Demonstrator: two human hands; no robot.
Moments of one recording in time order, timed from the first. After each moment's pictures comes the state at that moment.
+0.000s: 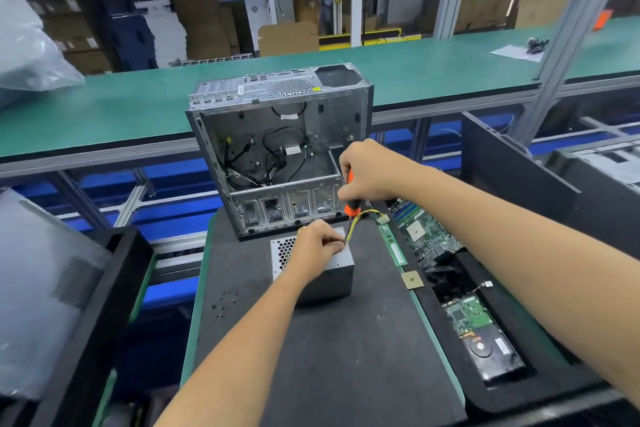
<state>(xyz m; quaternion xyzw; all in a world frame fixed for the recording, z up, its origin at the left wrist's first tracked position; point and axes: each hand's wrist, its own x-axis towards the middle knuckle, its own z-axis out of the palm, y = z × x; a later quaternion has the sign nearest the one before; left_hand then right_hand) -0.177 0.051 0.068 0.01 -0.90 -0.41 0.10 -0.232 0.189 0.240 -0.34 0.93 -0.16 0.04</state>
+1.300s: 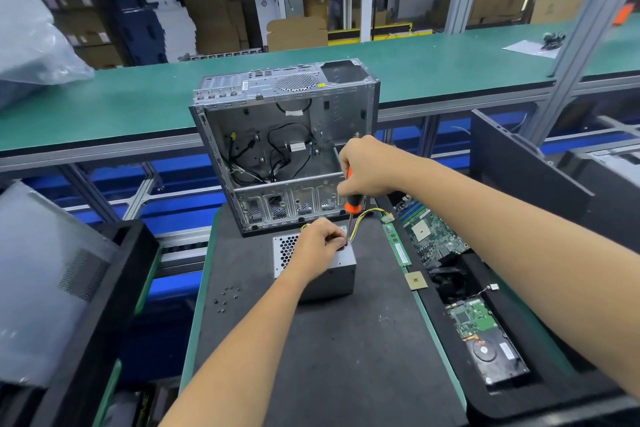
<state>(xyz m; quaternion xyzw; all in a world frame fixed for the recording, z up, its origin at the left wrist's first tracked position) -0.182 0.053 0.065 0.02 -0.91 -0.41 0.10 -0.240 0.182 0.244 -0.35 0.93 -0.12 0.06</state>
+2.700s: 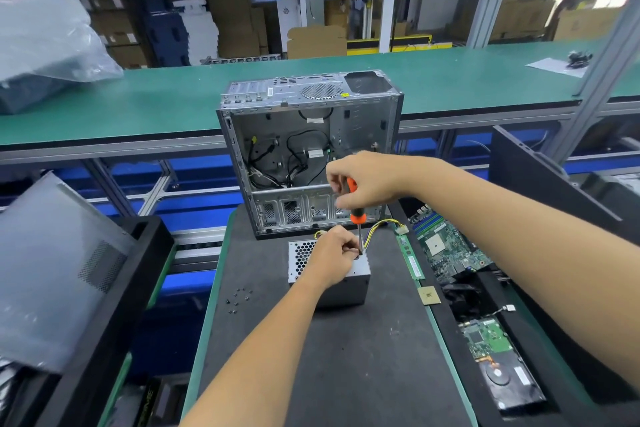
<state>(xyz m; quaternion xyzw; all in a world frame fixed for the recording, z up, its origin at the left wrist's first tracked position) -0.181 0.055 0.067 0.04 -0.90 -0.42 0.08 -0.237 0.161 0.258 -0.50 0.85 -0.08 0.13</state>
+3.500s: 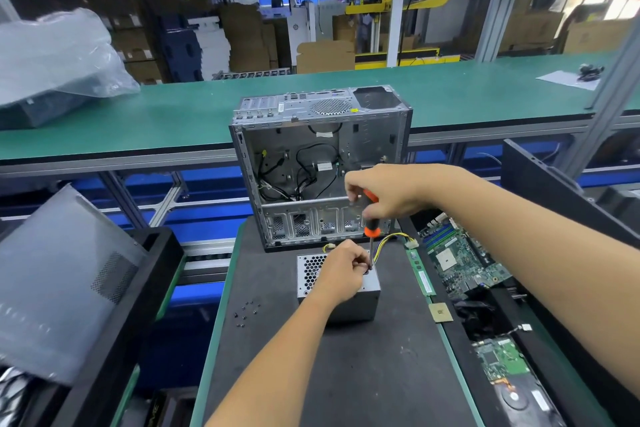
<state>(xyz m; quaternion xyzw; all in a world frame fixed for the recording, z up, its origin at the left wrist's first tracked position) -0.179 0.058 0.068 0.04 -0.91 -0.40 0.09 -0.245 0.169 0.265 -0.49 0.86 -0.01 0.14</state>
